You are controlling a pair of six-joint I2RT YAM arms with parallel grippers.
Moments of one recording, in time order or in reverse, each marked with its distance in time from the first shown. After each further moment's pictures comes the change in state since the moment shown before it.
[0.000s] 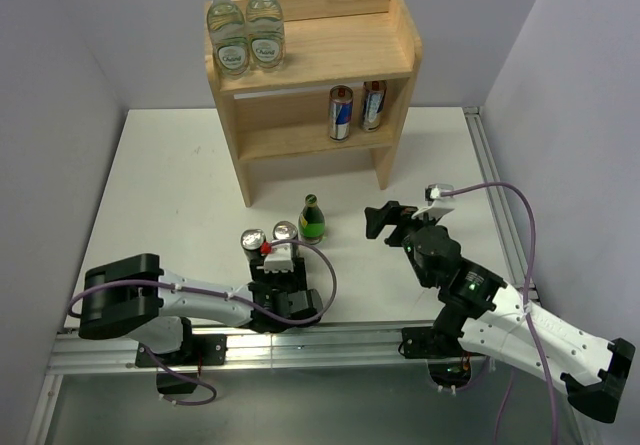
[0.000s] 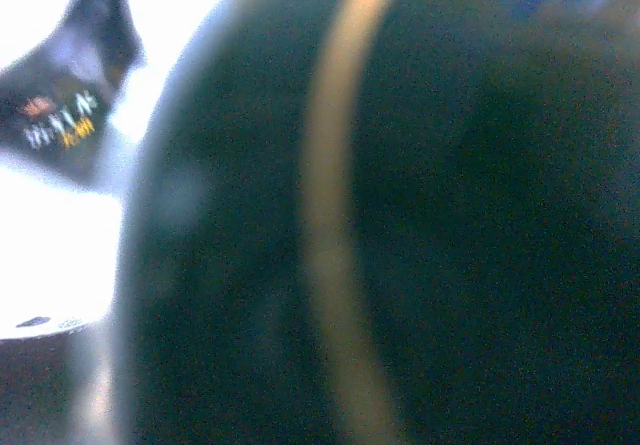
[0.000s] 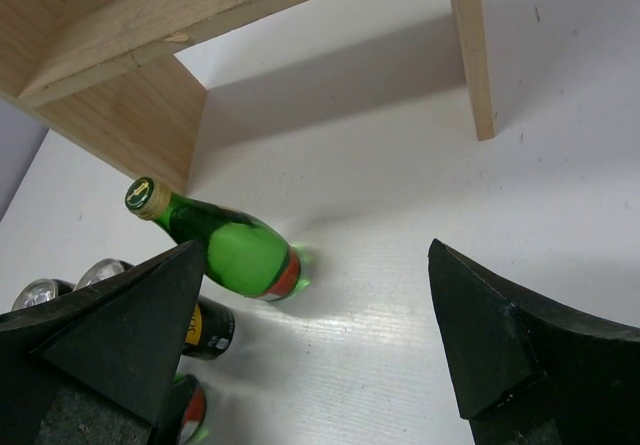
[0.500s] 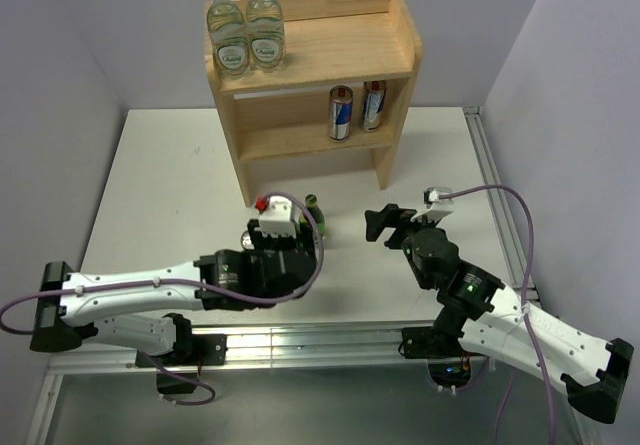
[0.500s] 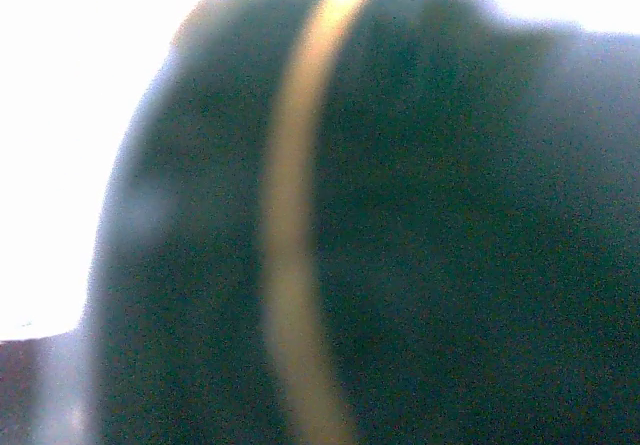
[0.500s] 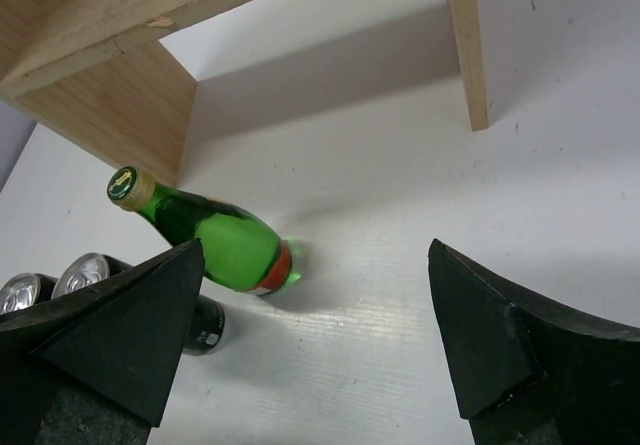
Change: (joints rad) left arm -0.031 -0.274 0.409 -0.396 0.126 0.238; right arm 0.000 -0.010 -0.034 0.006 0.003 0.004
